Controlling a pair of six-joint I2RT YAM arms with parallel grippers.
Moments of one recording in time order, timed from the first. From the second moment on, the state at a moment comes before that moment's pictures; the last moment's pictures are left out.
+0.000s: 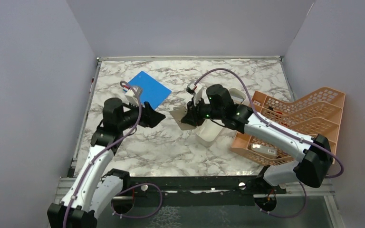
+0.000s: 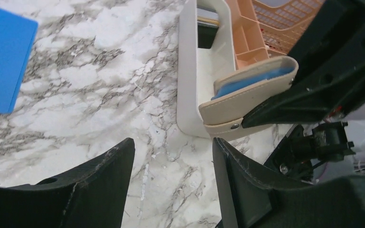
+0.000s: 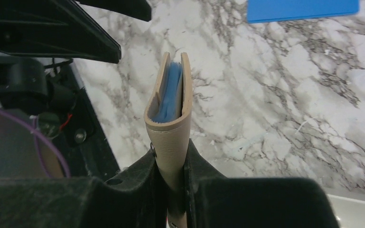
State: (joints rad) left arm -0.21 0.87 0.75 -0.27 0.60 -0.37; right arm 0.84 1.37 1.09 -0.20 -0.29 0.16
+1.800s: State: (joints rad) left arm -0.38 0.85 0.58 0.14 0.59 -0.46; right arm 0.81 1.19 1.07 -0.19 -0.32 0.31
